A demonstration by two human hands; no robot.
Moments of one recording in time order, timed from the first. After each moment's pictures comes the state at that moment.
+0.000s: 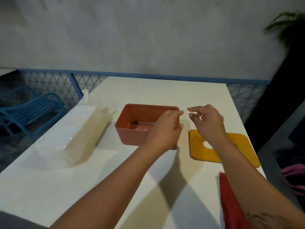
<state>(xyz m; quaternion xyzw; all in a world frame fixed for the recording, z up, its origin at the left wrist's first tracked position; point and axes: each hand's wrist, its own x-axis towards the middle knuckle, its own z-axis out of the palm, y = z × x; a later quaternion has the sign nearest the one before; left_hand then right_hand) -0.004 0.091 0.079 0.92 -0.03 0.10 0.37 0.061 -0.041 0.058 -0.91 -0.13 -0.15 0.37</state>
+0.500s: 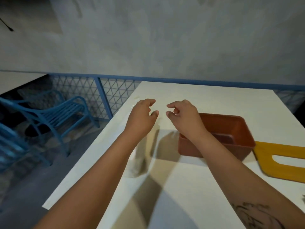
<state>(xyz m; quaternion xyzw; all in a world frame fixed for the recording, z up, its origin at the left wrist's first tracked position) -0.023 0.342 0.105 0.91 0.11 0.17 0.35 0.028 0.208 0.095 -0.89 -0.22 -0.06 0.40</state>
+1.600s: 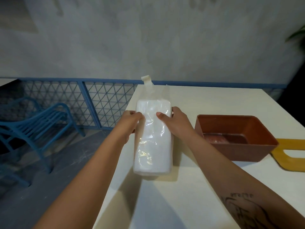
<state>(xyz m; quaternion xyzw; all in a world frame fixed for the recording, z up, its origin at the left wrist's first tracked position) -0.002 0.472 0.084 0.75 0.21 0.02 0.63 0.032 0.313 0.076 -0.84 -0.07 0.06 0.53</state>
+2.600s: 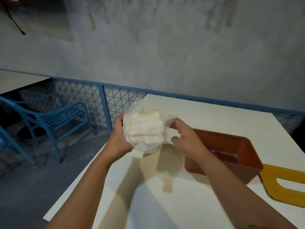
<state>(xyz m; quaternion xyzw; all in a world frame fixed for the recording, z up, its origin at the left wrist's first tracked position) -0.072 0.427 0.085 0.81 0.08 0.17 0.56 0.014 0.234 0.090 -0.81 -0.31 0.04 0.50</state>
